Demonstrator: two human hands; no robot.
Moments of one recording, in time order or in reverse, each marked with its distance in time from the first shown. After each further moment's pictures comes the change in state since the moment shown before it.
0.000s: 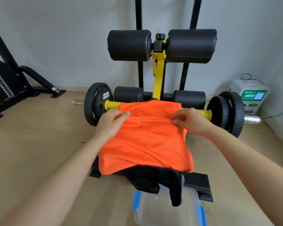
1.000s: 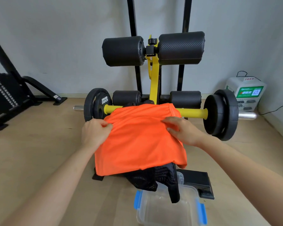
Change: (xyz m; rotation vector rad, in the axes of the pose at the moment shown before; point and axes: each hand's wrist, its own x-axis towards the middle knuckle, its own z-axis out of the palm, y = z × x) left_hand -0.023 -0.005 -0.016 0.366 0.253 -0.067; right_hand -0.038 -0.008 0.014 0.002 -0.066 -0.131
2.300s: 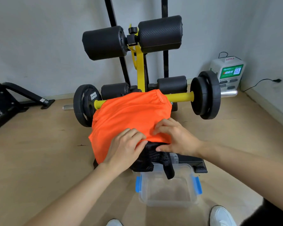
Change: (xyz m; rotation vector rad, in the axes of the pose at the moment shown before) left_hand -0.123 0.050 0.016 -0.043 -0.108 0.856; right_hand -0.086 -0.026 0.034 -0.018 0.093 -0.198
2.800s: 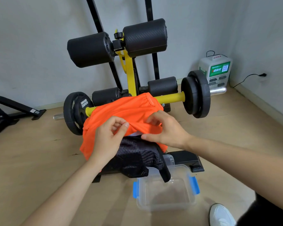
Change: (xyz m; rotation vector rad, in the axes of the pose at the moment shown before) left_hand 0.040 -0.006 -0.022 -0.518 0.157 -0.370; right_hand 0.017 -0.005 -0.012 0.228 0.237 0.237
